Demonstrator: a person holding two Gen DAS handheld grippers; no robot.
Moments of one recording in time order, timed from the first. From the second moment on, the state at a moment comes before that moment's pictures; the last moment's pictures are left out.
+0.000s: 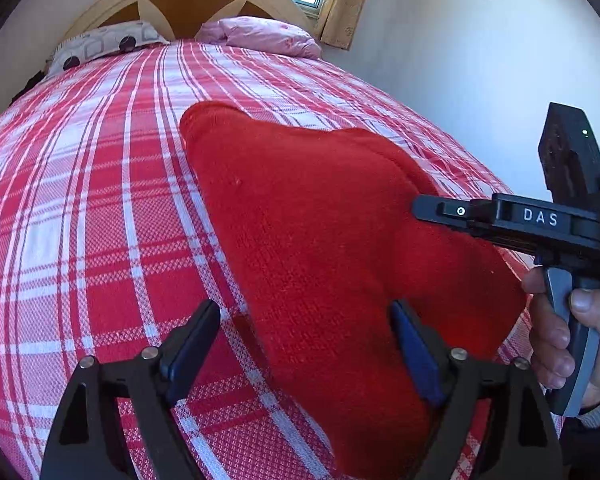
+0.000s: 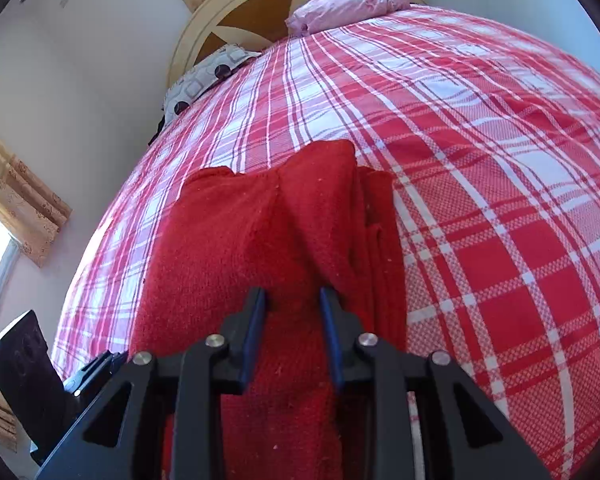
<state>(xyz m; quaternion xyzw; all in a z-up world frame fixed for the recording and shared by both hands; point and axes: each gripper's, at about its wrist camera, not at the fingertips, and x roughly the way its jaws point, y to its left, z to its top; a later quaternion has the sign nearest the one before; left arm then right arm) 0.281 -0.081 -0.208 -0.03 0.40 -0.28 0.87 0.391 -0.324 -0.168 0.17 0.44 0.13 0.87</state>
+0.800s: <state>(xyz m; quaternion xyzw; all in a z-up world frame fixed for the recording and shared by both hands) 0.266 -0.081 -0.210 -0.02 0.41 -0.28 0.87 0.317 -0.301 -0.180 0.03 0.44 0.06 0.90</state>
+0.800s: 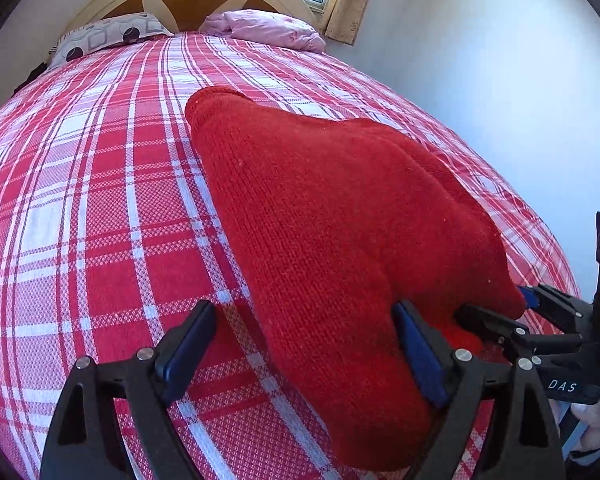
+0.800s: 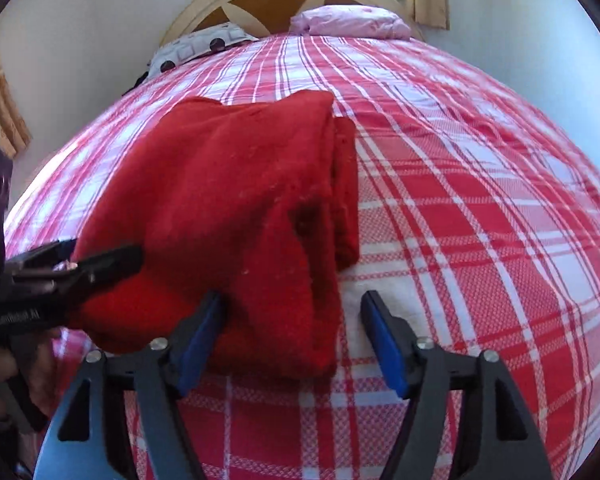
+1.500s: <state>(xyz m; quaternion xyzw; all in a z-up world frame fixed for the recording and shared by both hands) 0.261 -0.077 -0.211 -0.02 0.41 -0.27 0.87 0.336 -0.295 -0.134 0.00 0.38 0.05 0.92</state>
